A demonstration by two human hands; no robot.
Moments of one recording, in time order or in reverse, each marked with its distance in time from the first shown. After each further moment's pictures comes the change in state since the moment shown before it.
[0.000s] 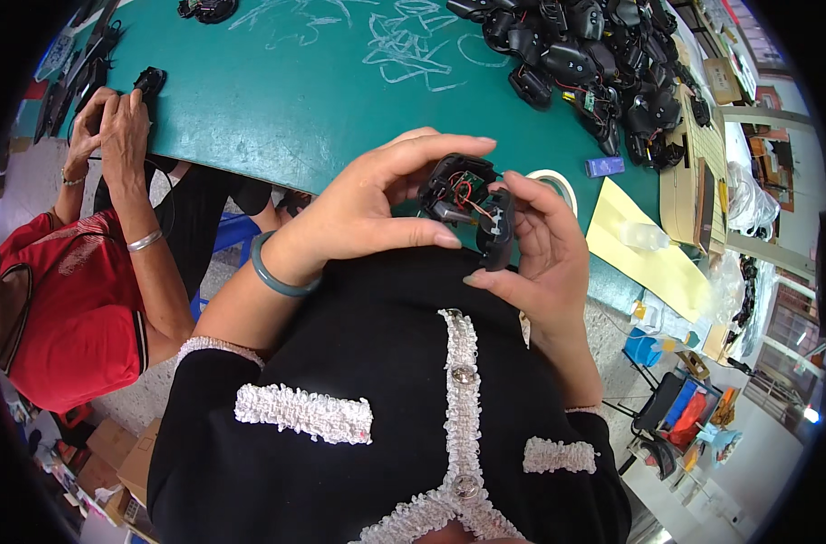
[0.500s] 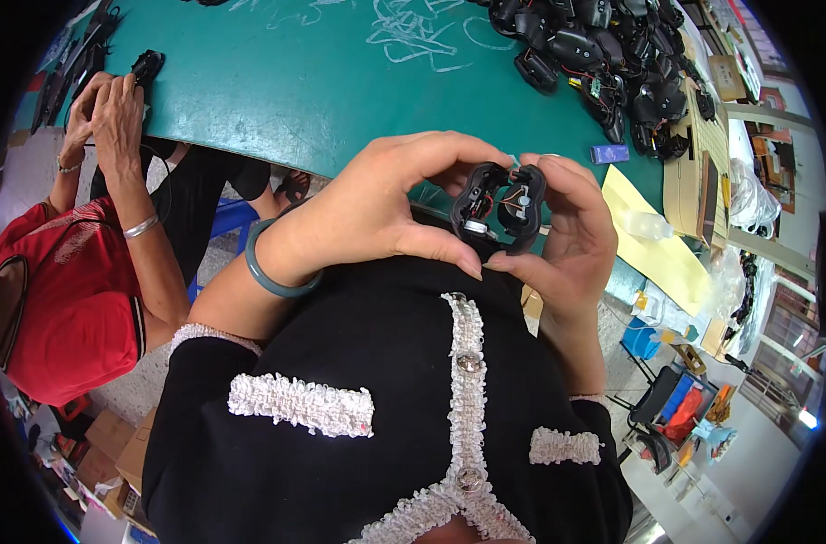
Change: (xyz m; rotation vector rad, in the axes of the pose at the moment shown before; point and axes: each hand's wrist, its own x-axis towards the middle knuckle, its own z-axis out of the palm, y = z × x) left_hand 0.002 0.014 0.008 0.468 -0.086 0.103; right_hand 0.007 0.000 -0.015 -0.296 -0.016 -0.337
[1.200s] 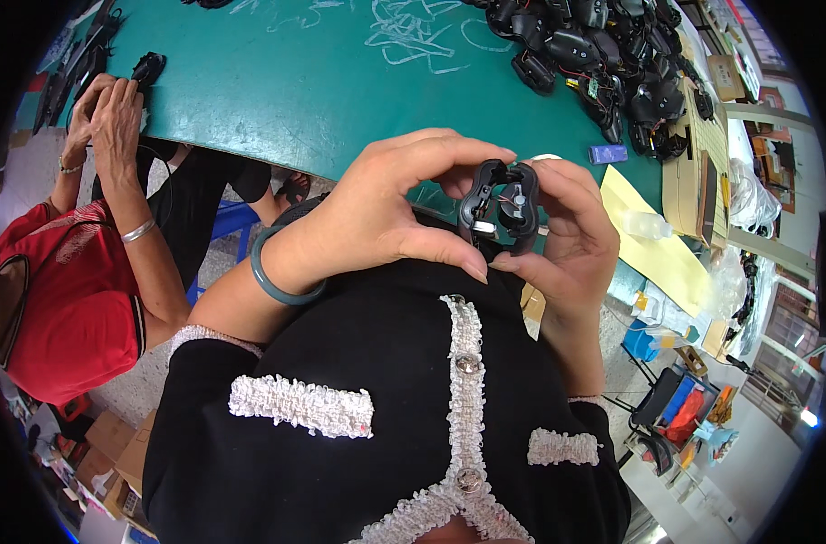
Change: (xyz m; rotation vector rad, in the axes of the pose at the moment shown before) left_hand 0.001 0.001 0.006 0.158 0.082 0.052; right_hand -0.003 0.000 -0.004 0.049 0.023 0.045
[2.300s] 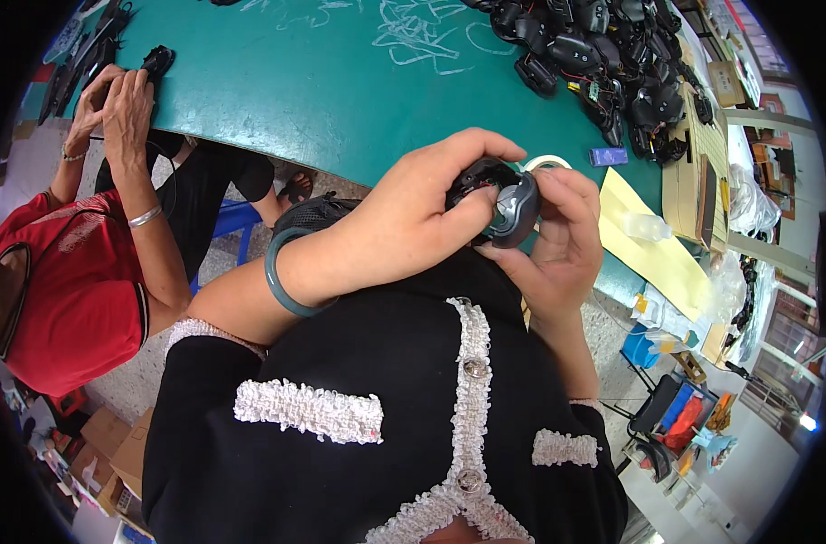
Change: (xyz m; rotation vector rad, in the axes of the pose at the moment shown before) left_hand 0.001 0.020 0.022 -0.223 0.039 -0.240; right_hand -0.014 0.009 0.016 -0.070 0.098 -0.123
